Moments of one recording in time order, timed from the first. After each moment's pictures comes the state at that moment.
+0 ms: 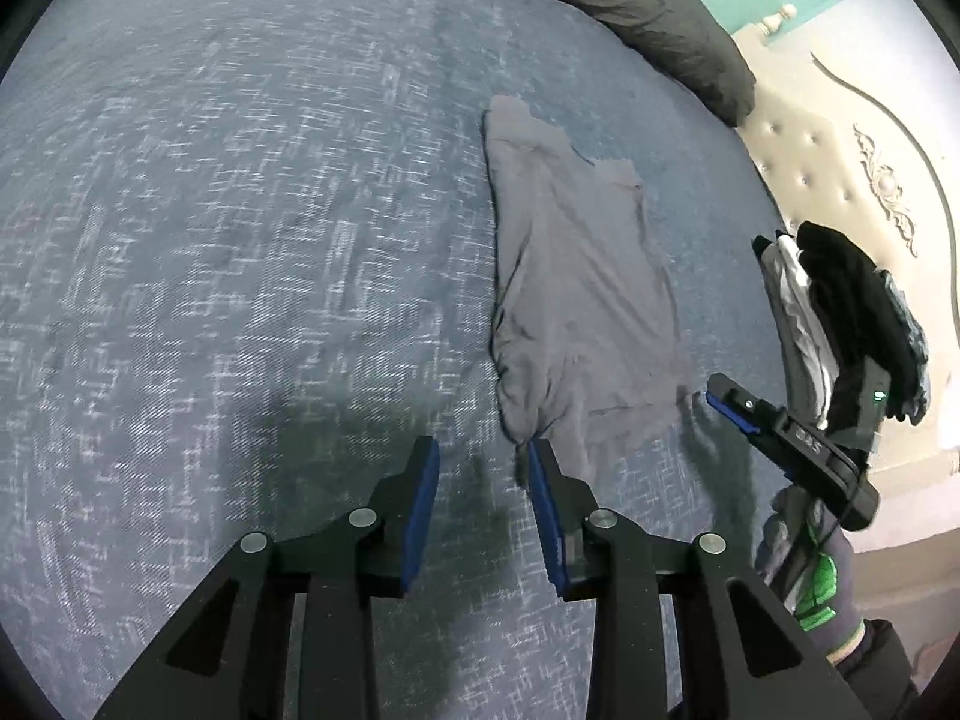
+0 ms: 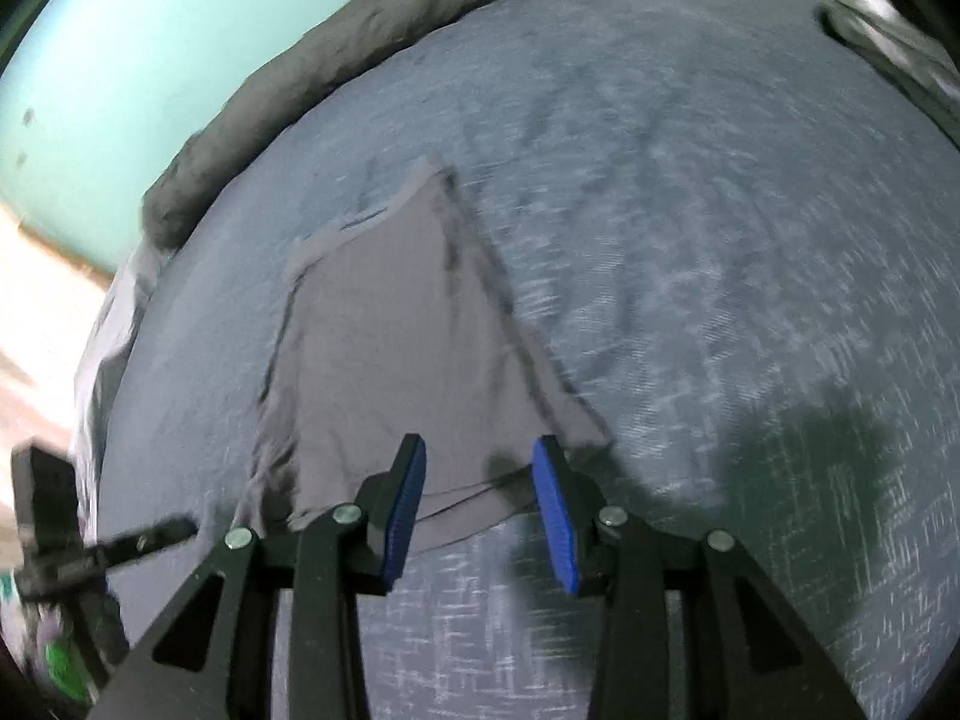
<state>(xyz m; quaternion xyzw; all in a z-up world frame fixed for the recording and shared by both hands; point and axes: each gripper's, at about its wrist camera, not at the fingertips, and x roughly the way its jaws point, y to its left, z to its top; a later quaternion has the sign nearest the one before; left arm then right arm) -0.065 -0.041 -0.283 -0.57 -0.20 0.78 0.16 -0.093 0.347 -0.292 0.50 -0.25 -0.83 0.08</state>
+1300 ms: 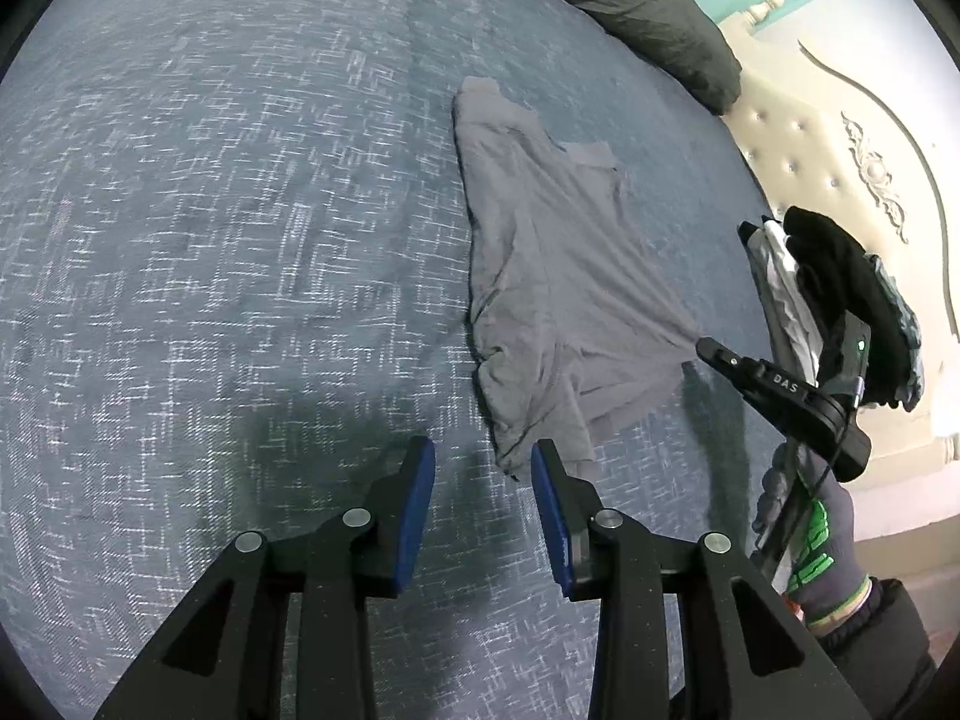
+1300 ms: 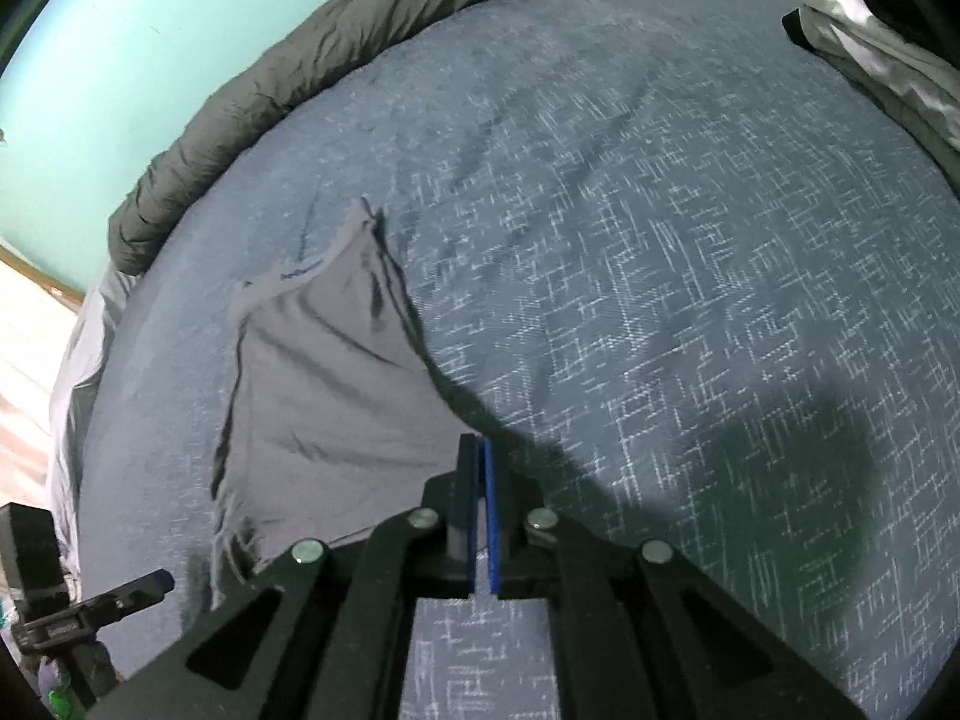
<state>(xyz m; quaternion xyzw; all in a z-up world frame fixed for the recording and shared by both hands) -0.070 -0.018 -0.286 -0.57 -0.20 0.77 0.18 -0.150 0.332 -0.291 0.50 -0.22 -0.84 0.04</state>
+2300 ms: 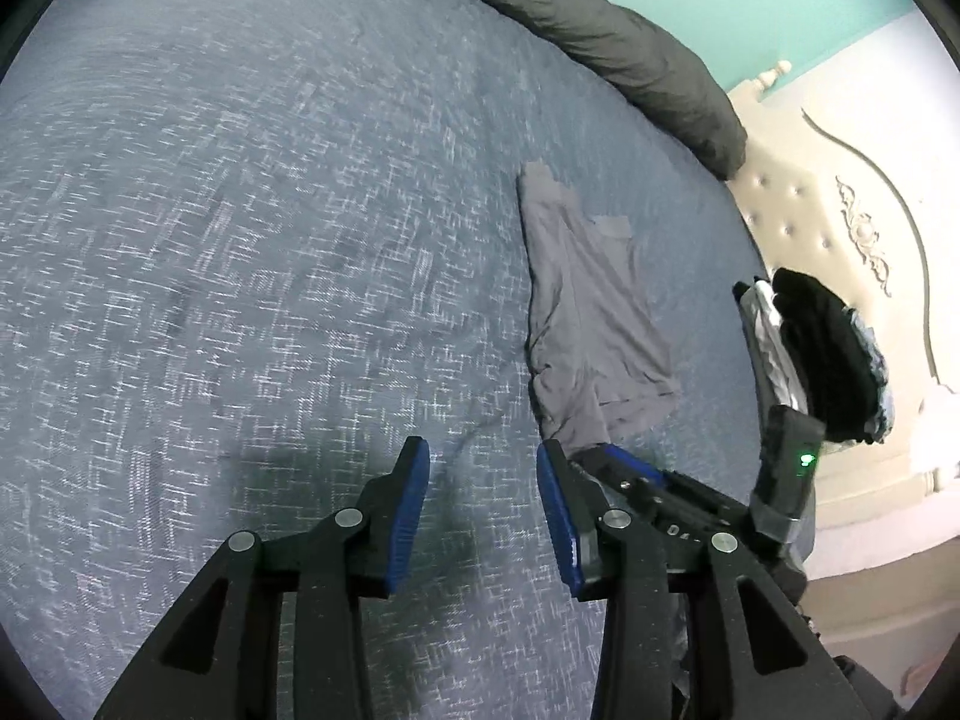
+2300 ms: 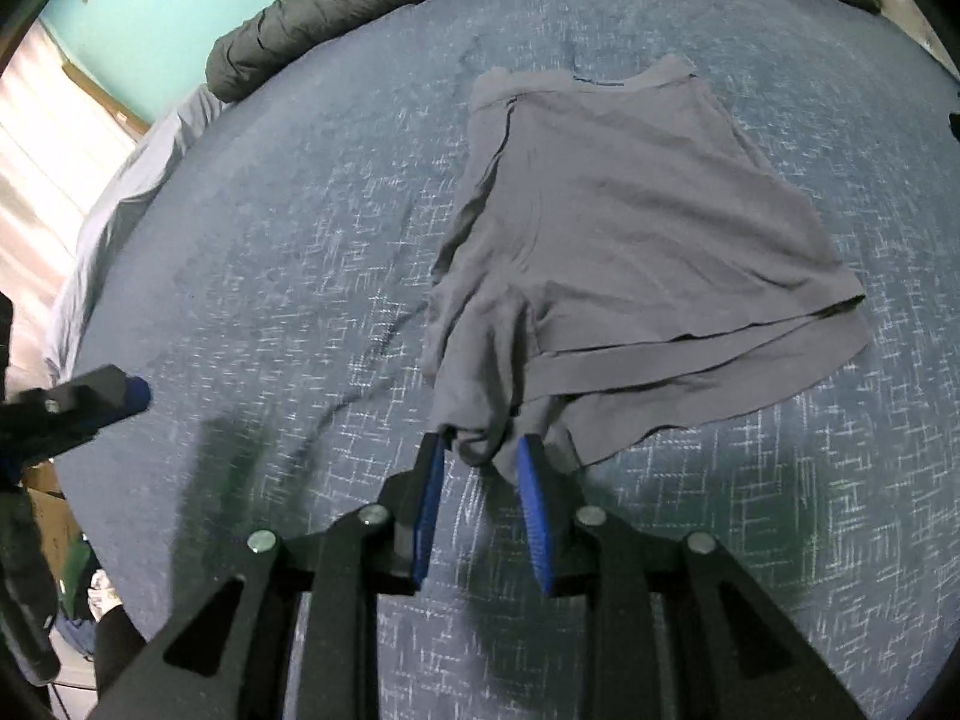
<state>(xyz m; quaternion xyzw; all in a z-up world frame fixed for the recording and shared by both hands) -0.020 -0.103 -0.244 -0.53 -0.24 0.80 0.15 -0.098 0.129 -0.299 0.54 -0.09 -0.82 0.16</state>
